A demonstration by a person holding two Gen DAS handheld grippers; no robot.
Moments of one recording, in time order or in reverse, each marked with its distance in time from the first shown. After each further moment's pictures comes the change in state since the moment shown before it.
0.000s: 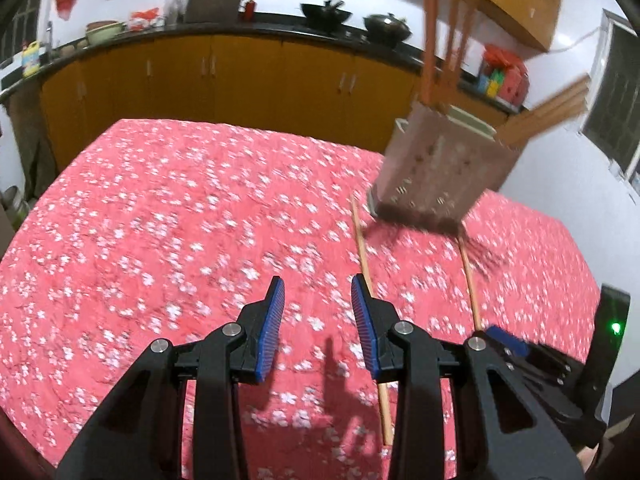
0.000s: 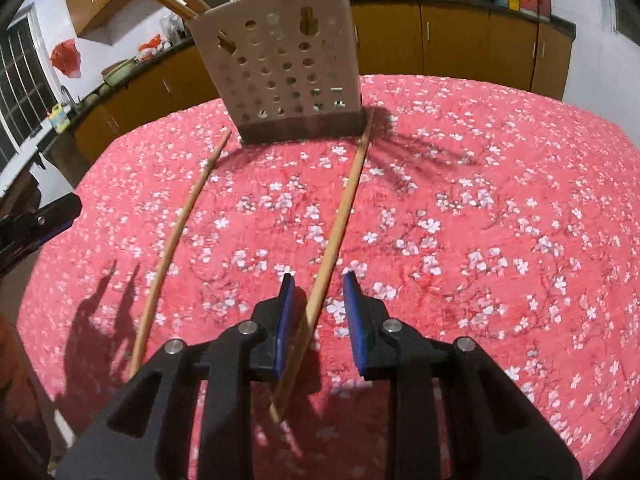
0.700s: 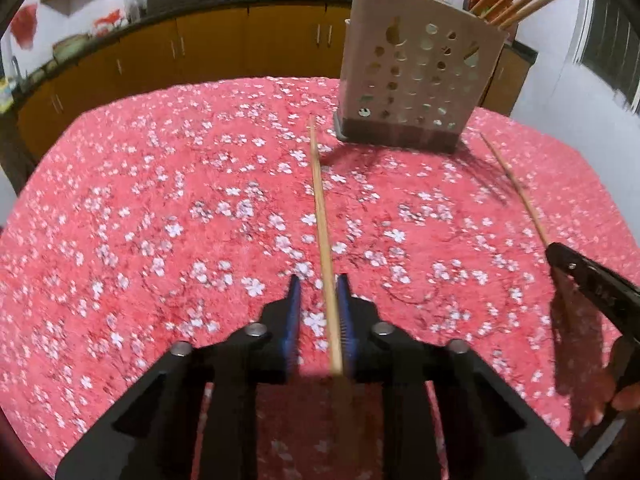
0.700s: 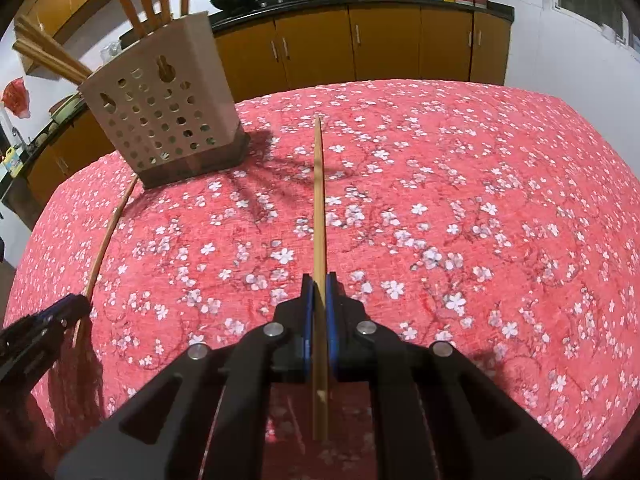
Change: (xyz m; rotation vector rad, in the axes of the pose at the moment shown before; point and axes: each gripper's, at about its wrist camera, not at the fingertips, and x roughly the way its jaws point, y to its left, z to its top) left arm 0.065 -0.046 -0.029 0.147 0.137 0.074; right arm -0.006 -0.071 0.014 0.144 -0.031 -0.139
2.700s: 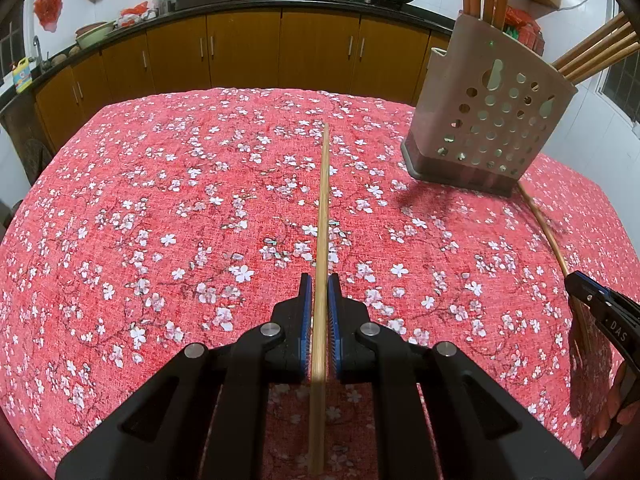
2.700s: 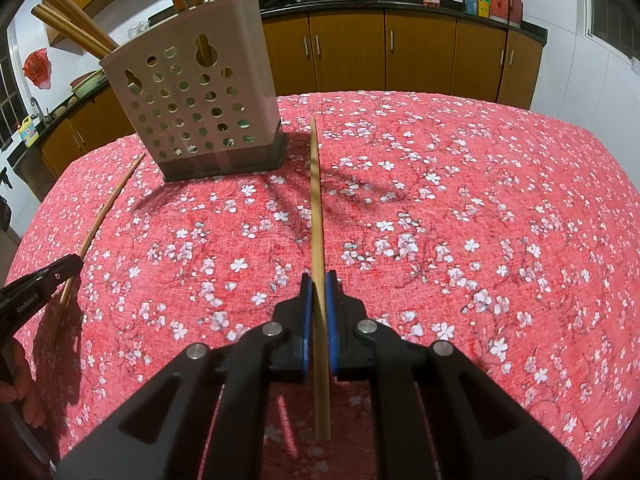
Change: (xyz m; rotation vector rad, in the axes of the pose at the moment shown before) left arm 0.007 0.059 0.019 -0.090 -0.037 0.036; right arm 0.021 0.025 0.014 -0.109 -0.002 0.030
